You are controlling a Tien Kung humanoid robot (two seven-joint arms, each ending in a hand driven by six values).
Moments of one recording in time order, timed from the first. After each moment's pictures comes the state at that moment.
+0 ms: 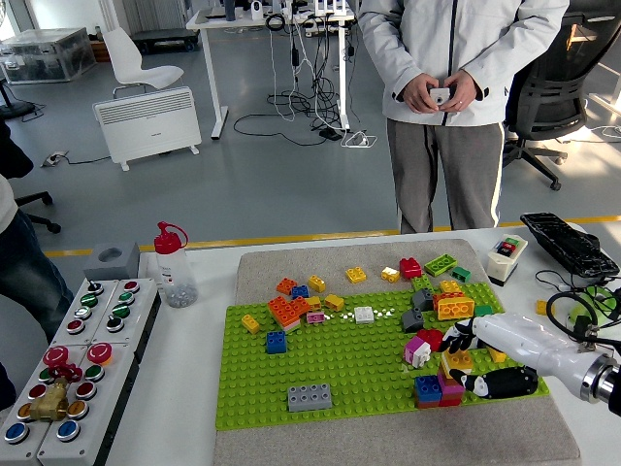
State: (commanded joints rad) left arm -0.14 0.08 -1.12 -0.18 1.38 0.01 0.30; right arm 0.51 -0.84 0.75 1.65 -1.65 0.00 -0.01
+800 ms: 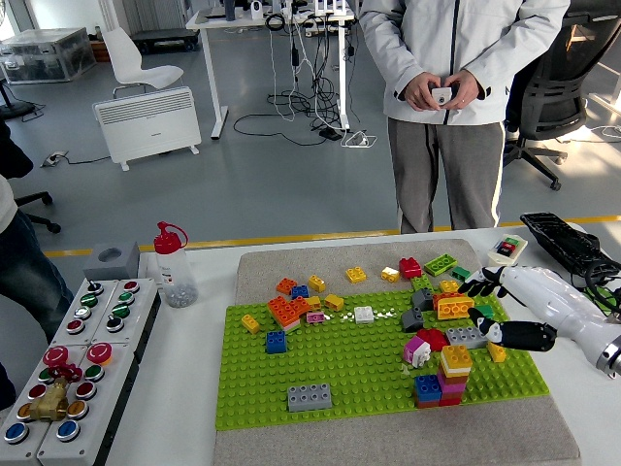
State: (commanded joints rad) left arm -0.15 0.08 -1.13 -0.18 1.39 0.01 0.30; right arm 0.46 -0.82 0.85 1.66 -1.65 -0.17 -0.07
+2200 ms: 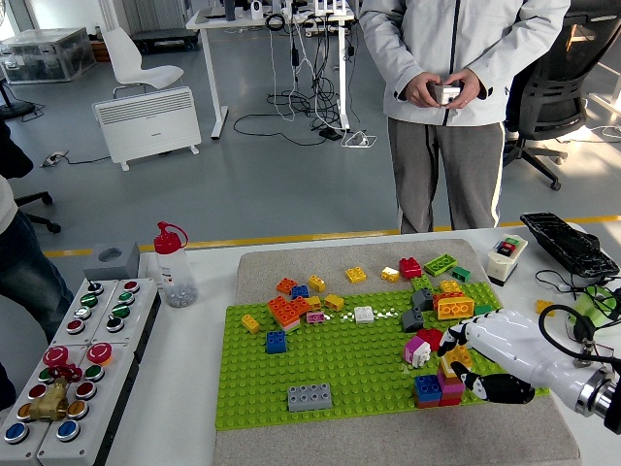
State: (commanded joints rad) left arm -0.16 0.08 -1.13 -0.18 1.38 0.01 0.30; right arm 0.48 -0.84 0.71 1.73 -1.90 -0.11 -0.09
